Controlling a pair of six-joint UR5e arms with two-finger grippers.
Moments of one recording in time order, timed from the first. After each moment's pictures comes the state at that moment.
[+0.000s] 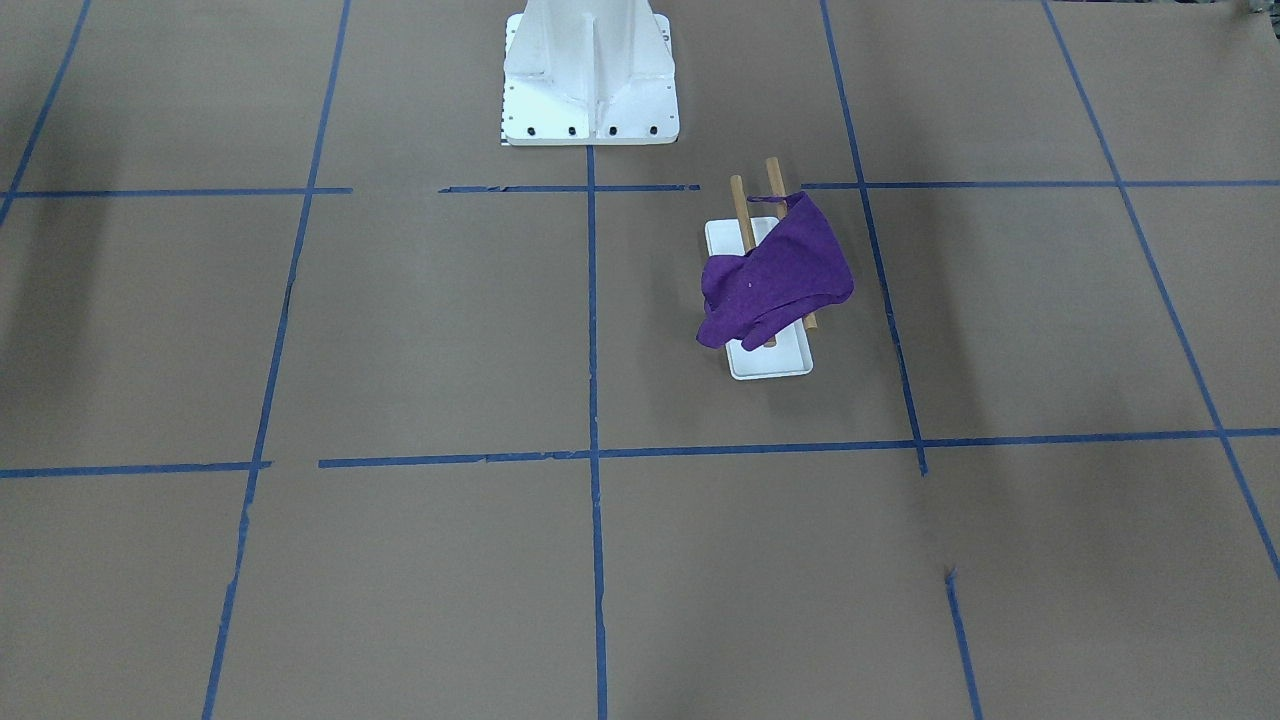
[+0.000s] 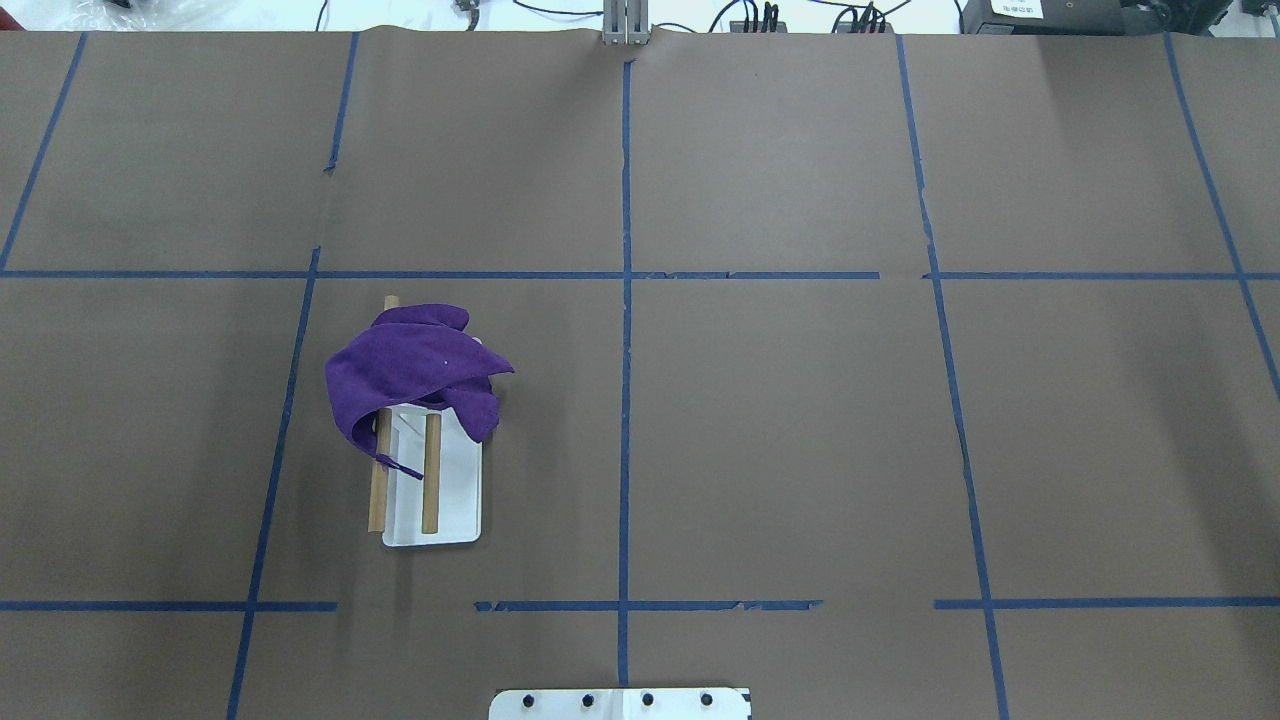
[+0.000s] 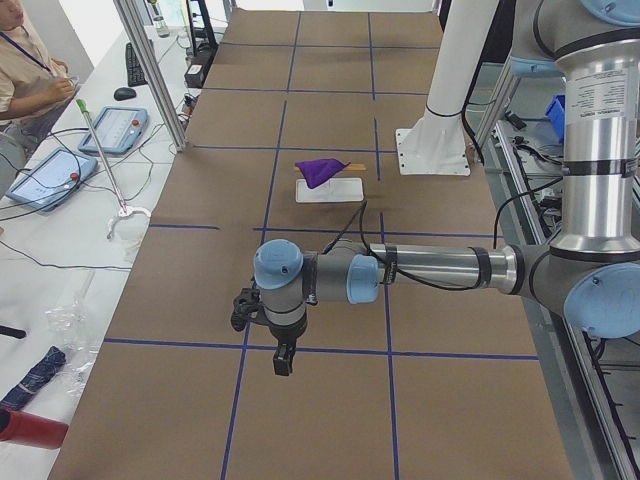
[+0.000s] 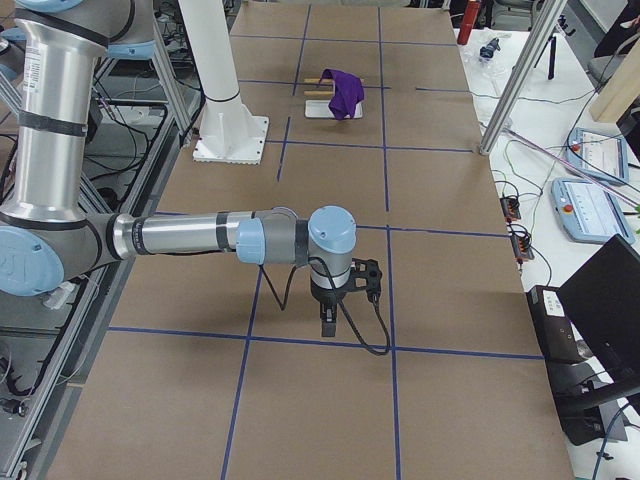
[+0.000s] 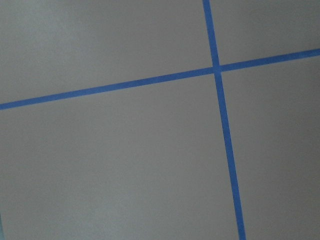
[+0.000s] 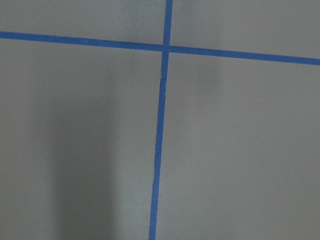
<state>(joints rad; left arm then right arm) -1.57 -1.47 -1.68 -1.54 -2.24 0.15 1.54 -1.77 1.86 -1.64 2.27 -0.01</state>
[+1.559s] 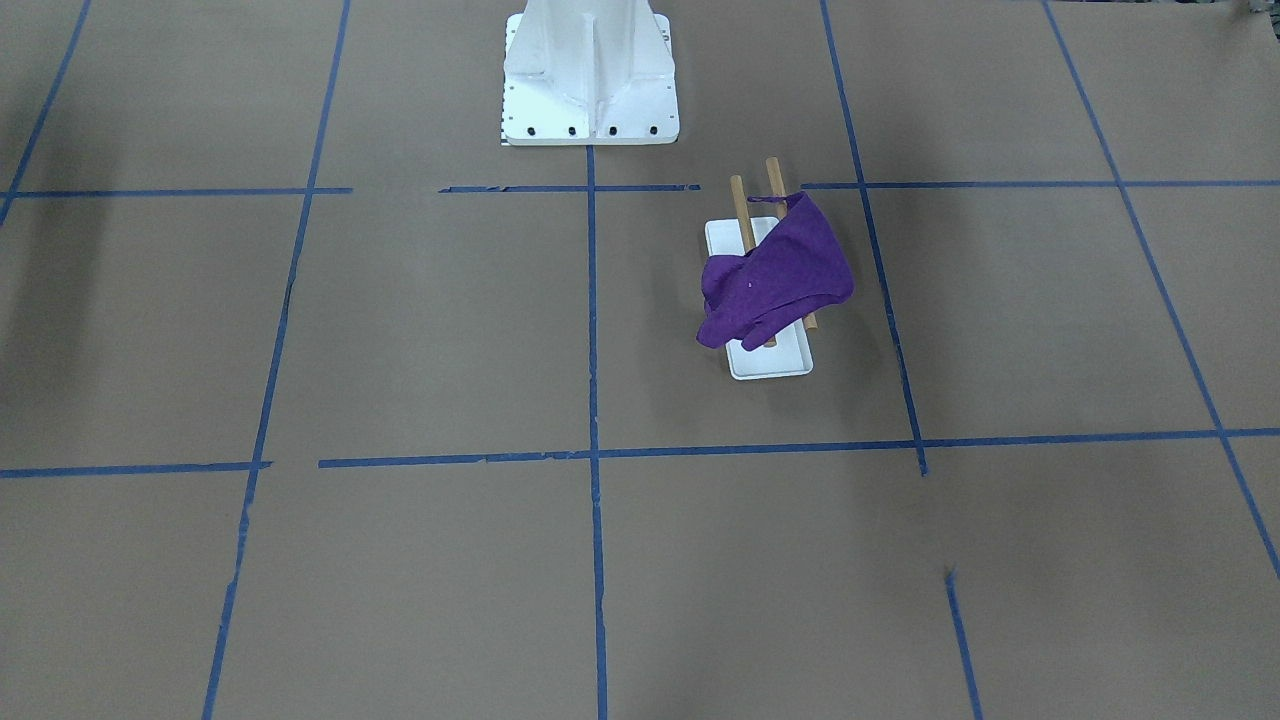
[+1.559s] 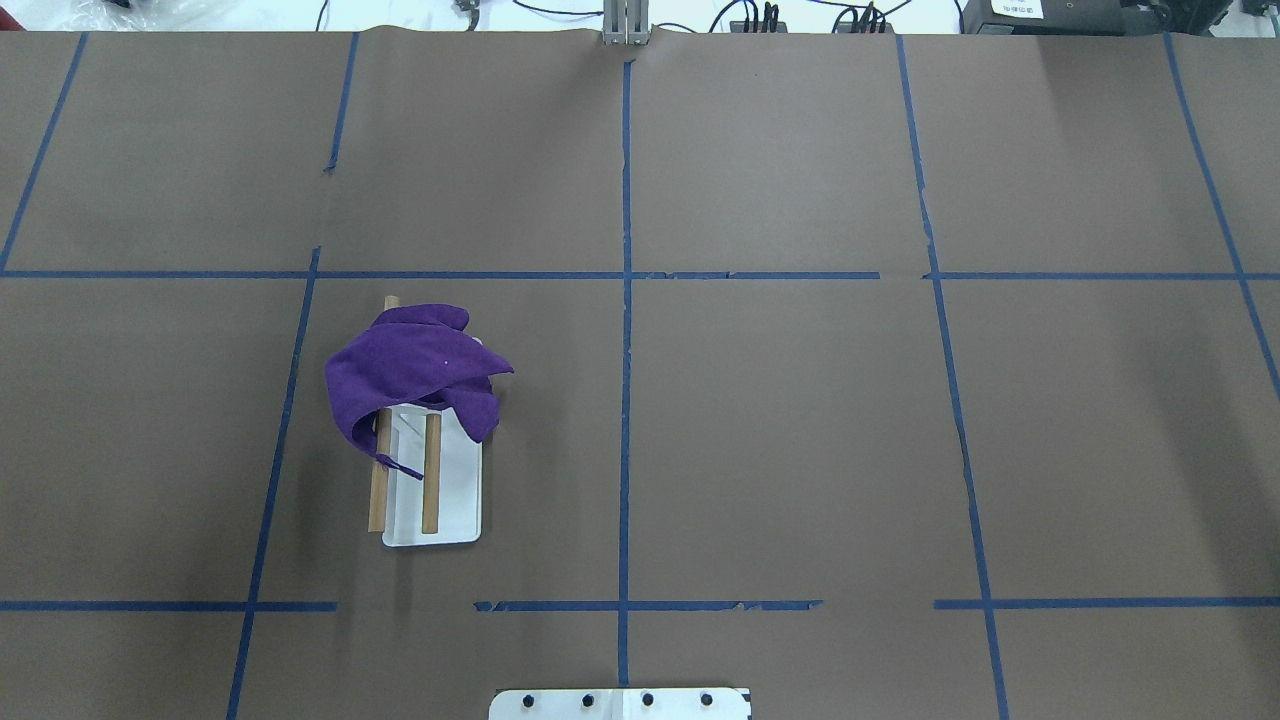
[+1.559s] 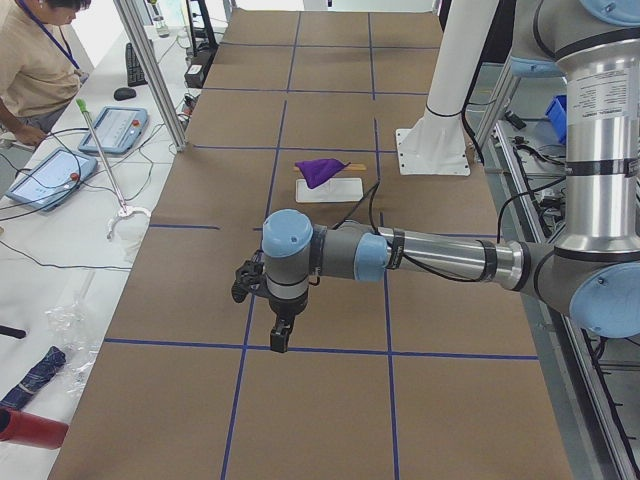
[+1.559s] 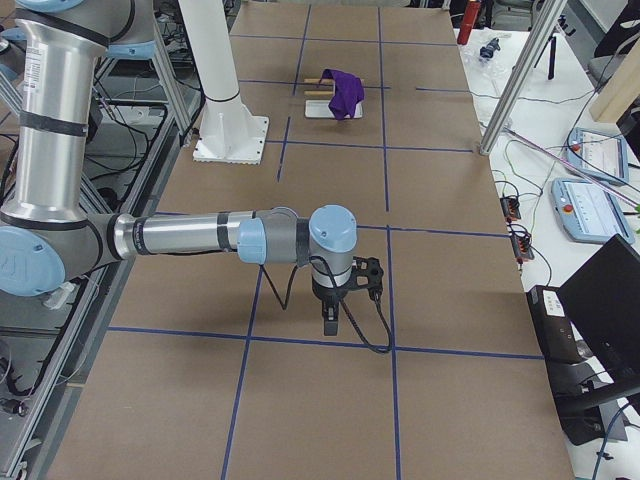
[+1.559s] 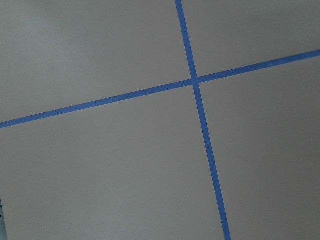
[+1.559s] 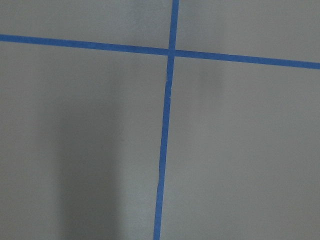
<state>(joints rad) -1.57 -1.46 -1.79 -1.55 -2.23 0.15 1.54 -1.76 1.86 -1.63 2.29 -0.01</state>
